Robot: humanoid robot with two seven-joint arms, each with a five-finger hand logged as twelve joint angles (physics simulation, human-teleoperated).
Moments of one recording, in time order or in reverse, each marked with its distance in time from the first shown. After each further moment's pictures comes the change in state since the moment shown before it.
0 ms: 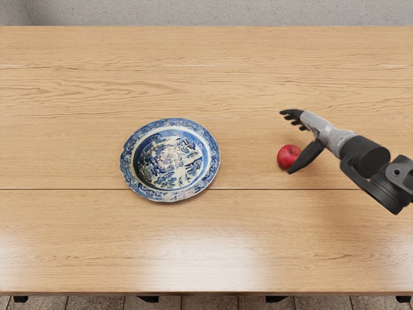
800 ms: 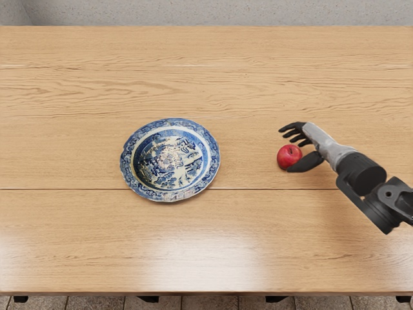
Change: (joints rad) left arm 0.000 0.000 0.000 0.000 0.000 0.000 0.000; right arm -0.083 0.021 -0.009 0.027 -0.055 -0.130 0.005
